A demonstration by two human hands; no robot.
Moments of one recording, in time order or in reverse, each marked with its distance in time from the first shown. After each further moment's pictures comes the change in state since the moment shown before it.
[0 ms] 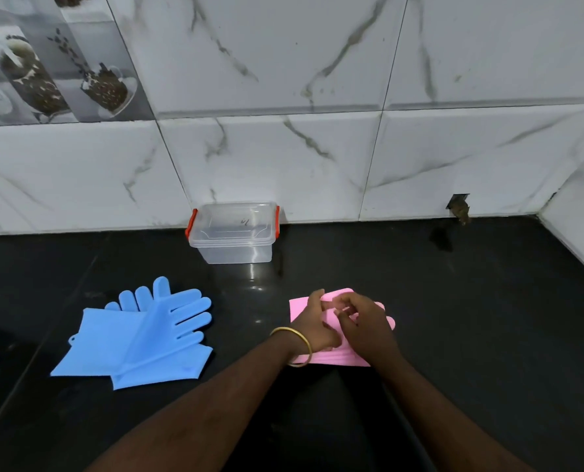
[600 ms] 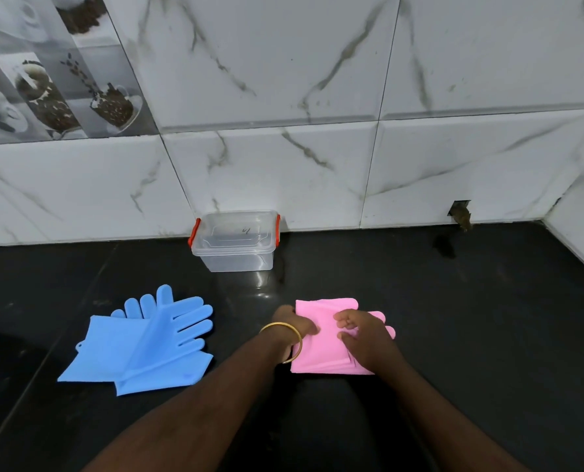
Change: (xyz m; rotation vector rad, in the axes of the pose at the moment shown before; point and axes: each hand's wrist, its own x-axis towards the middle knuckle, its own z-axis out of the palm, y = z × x) left_hand 0.016 -0.004 -0.018 -0.103 0.414 -0.347; right_hand 0.000 0.012 -0.010 -0.039 -0.213 0.152
